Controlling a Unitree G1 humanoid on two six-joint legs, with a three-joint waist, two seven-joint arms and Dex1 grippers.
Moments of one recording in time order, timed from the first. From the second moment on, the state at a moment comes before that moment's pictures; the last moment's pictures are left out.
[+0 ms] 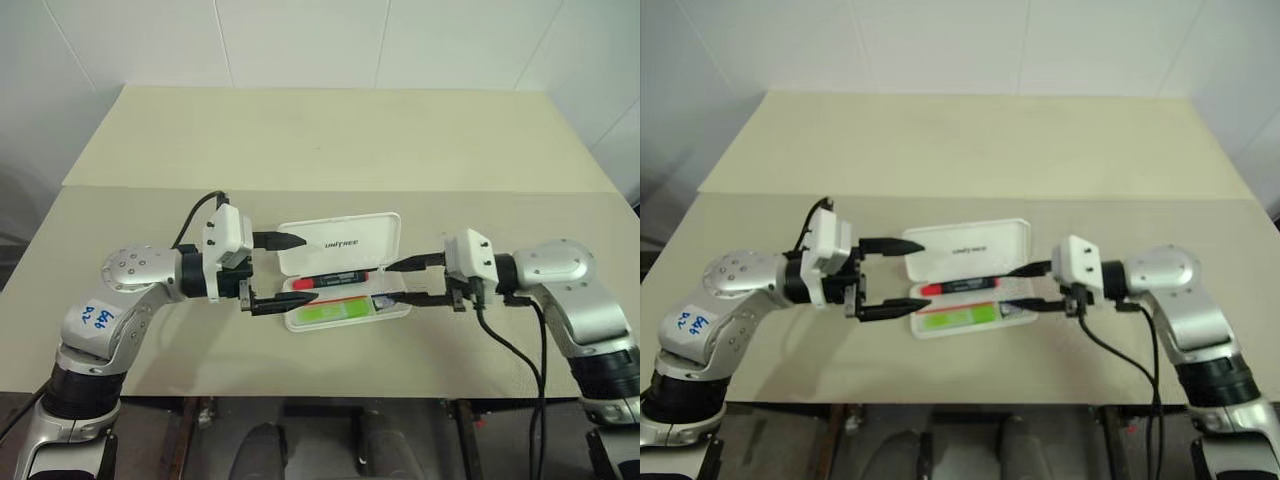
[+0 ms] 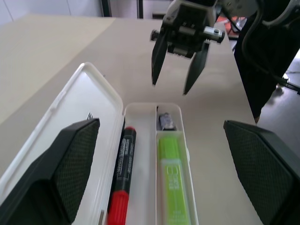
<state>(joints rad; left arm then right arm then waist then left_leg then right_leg) -0.42 0.69 0.02 -0.38 -0.55 0.56 -0.98 -0.40 -0.79 0.05 -0.12 0.36 0.15 1.31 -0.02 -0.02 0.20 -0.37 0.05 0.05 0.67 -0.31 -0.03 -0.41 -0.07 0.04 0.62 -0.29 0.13</state>
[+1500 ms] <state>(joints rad) -0.36 0.64 0.19 -0.10 -0.46 0.48 -0.69 -0.22 -0.82 -0.11 -0.39 0.55 0.35 1.10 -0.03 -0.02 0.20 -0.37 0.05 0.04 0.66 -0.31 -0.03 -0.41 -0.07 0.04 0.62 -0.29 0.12</state>
